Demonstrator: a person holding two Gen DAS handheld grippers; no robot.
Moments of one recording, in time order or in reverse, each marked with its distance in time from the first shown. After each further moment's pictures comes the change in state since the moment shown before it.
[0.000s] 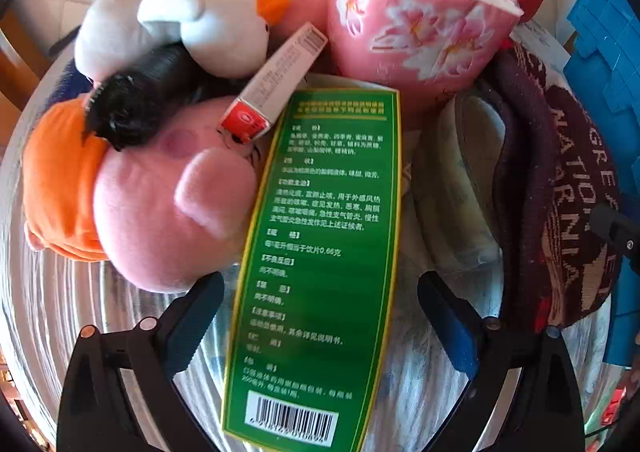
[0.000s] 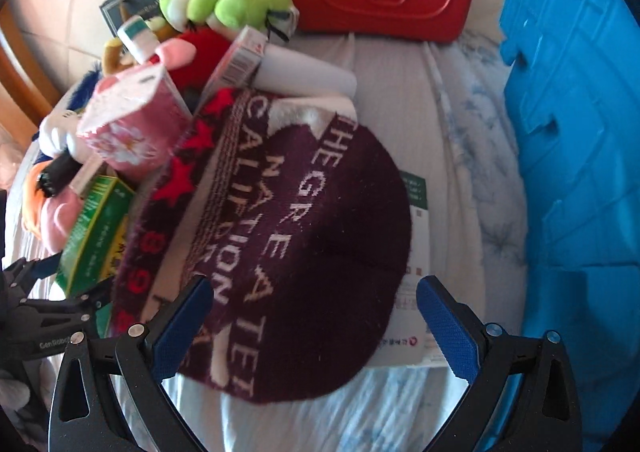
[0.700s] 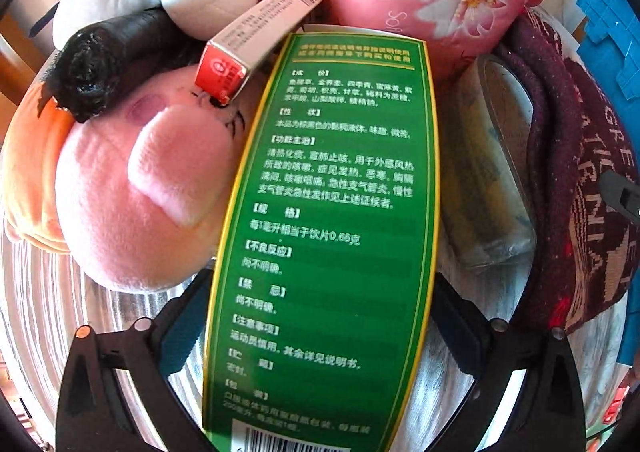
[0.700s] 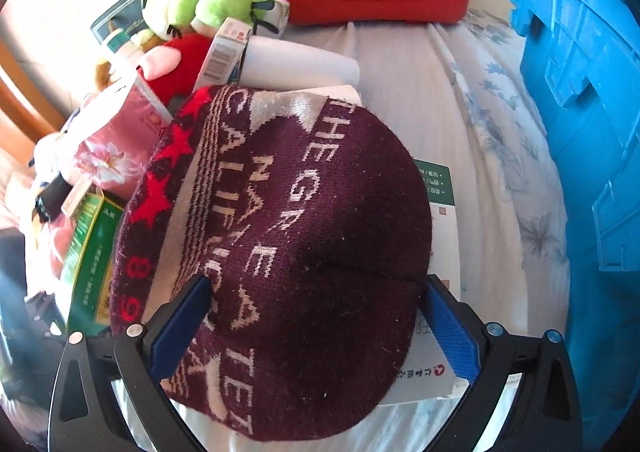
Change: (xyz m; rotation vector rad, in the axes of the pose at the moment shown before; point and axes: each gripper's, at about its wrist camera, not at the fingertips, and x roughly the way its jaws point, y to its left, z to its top) left arm 0.008 -0.008 -0.019 0.004 0.018 0.035; right arm 0.027 -0.009 0.000 0.057 -0.026 0.076
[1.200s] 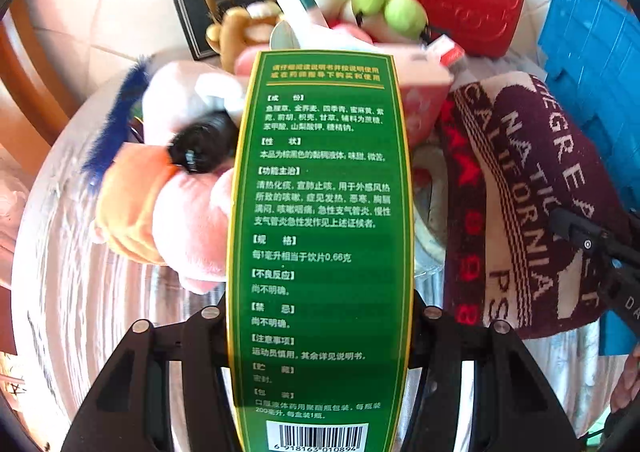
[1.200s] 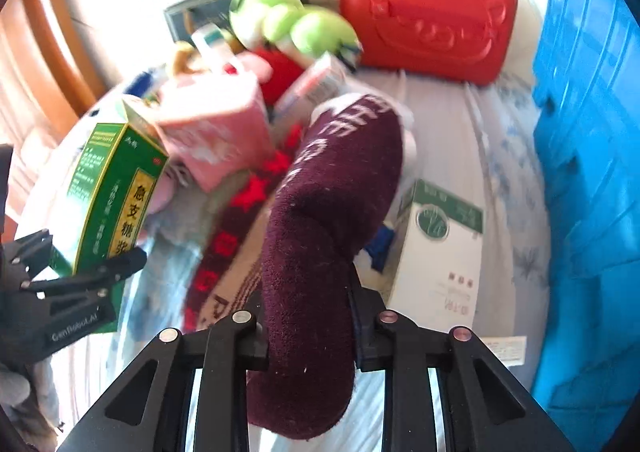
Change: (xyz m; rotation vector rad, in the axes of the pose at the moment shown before) left arm -0.101 -0.008 -0.027 0.022 -0.241 0.023; right arm -0.063 0.056 -0.026 -0.184 -0.137 0.005
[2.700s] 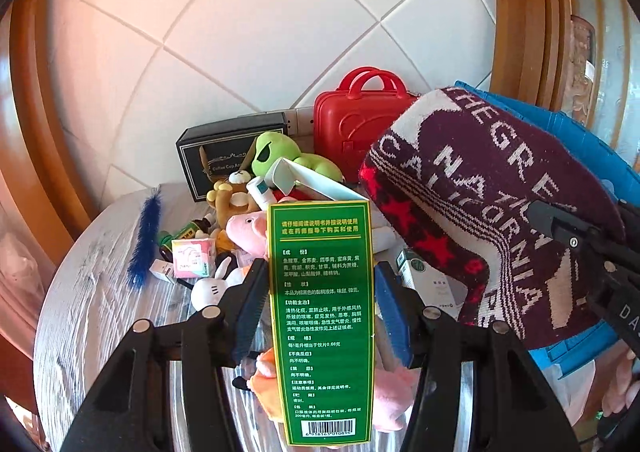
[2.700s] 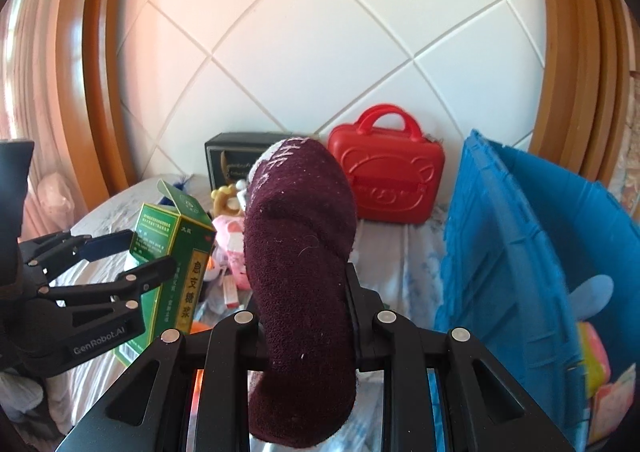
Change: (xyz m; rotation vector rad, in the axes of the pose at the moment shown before) left arm -0.192 -0.056 0.009 0.081 -0.425 -0.065; right arm -0.223 0.007 -0.021 -0.060 -0.428 -0.082
